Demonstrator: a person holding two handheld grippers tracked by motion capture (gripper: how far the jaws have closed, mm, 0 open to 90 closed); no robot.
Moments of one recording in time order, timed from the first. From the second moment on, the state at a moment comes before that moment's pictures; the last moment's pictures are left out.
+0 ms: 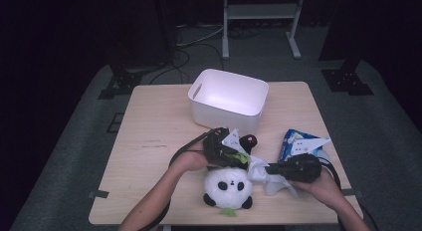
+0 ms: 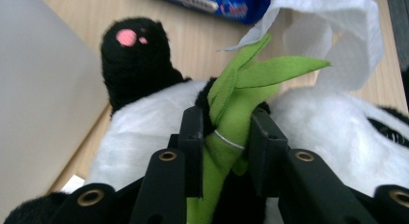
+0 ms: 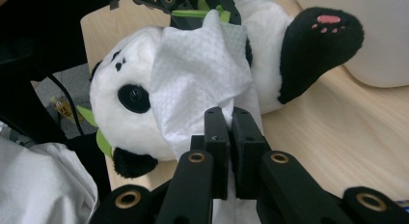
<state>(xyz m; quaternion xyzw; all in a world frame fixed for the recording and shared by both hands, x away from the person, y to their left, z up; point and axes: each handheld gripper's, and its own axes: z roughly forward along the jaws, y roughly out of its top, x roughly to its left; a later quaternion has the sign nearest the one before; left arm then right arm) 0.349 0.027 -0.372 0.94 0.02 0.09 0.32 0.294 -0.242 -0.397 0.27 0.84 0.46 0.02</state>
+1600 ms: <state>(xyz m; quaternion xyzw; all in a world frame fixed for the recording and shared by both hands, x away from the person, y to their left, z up) 0.335 0.186 -0.424 0.89 0.12 0.11 0.43 0.299 -0.092 -0.363 0.13 0.89 0.43 -0.03</state>
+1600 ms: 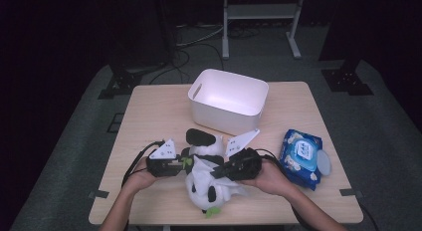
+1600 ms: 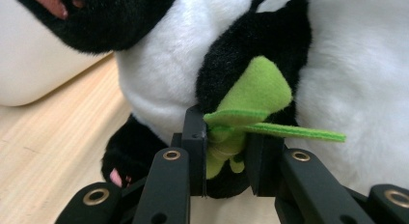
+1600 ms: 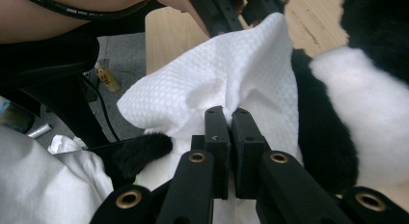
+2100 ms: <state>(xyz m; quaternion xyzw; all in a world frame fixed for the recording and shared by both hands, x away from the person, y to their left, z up) 0.340 0.187 -0.427 0.88 0.13 0.11 0.44 0.360 -0.069 -0.345 0.18 0.89 0.42 0.08</state>
